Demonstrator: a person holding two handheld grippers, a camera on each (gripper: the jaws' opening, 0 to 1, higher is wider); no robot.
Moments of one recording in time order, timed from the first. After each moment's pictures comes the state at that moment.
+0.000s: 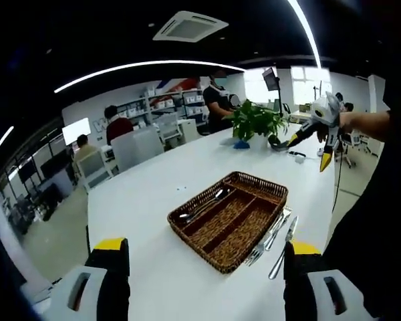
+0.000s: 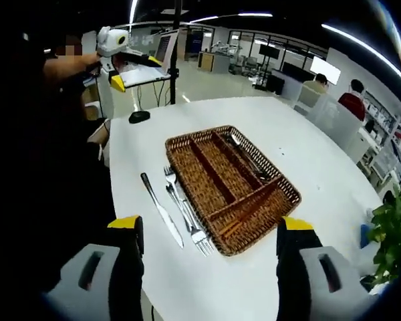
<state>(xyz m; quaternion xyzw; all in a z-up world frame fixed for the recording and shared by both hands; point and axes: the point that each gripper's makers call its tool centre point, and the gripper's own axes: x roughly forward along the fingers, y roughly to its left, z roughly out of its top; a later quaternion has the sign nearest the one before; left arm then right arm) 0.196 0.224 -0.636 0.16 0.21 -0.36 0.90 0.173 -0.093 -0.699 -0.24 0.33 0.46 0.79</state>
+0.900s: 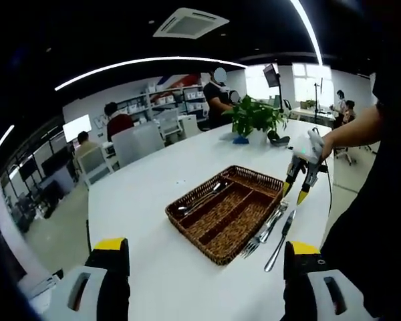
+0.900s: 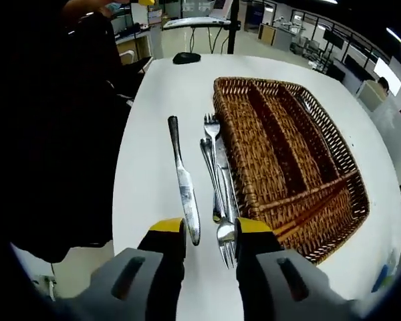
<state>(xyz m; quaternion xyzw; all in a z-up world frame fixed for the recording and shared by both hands) 0.184 0.236 -0.646 0.17 0.23 -0.35 0.89 0.166 -0.057 -0.825 -0.34 0.37 0.55 0.67</state>
